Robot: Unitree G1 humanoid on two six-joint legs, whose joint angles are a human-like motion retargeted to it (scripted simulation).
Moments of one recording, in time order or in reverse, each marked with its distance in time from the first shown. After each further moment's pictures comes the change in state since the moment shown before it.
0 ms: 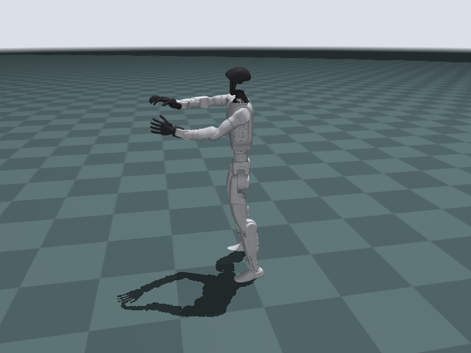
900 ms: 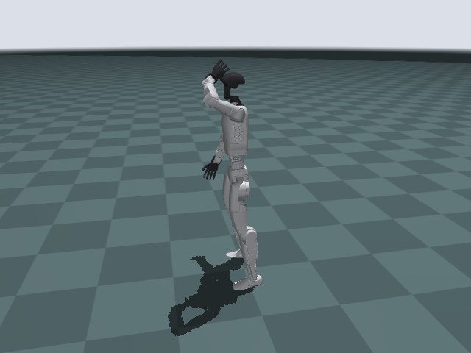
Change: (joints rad) left arm -0.911 0.543 -0.163 -1.079 0.631 -0.053 0.441; right arm 1.369 0.152 -0.765 0.464 0.791 0.021 0.250; waist -0.088 0.215 -0.107; left_leg -0.089 -0.021 -0.125 -0.026 0.045 -0.052; right_leg 0.007 -0.027 -0.144 -0.040 -0.014 -0.001
